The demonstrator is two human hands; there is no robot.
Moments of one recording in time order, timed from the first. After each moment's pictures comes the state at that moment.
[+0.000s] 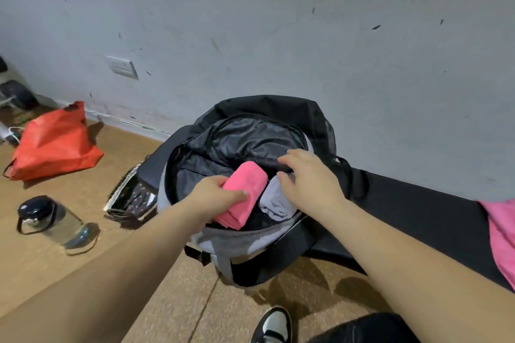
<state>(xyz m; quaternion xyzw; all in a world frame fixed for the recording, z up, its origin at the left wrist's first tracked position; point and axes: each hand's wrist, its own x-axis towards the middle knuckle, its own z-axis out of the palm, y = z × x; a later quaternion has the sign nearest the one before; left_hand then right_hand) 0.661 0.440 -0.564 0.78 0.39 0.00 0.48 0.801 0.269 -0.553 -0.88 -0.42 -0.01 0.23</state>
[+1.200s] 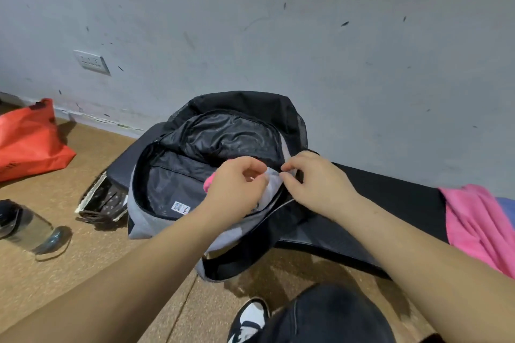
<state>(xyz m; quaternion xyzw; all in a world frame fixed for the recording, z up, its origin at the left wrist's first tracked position) 0.704 0.362 -0.542 0.83 0.26 0.15 0.47 0.823 0.214 -0.530 -0.89 -0.41 0.04 0.21</state>
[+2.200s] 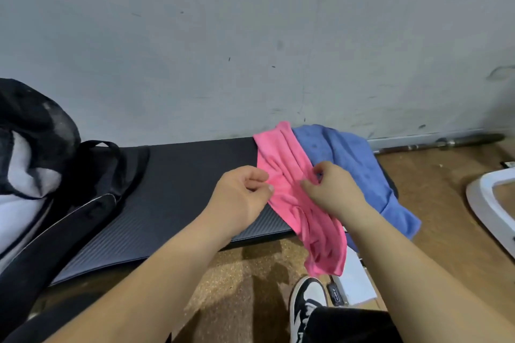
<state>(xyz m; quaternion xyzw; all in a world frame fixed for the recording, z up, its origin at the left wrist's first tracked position) 0.868 0.026 -0.608 0.79 0.10 -0.06 0.61 0.916 -0.176 -0.610 -0.97 0.07 0.06 0.24</state>
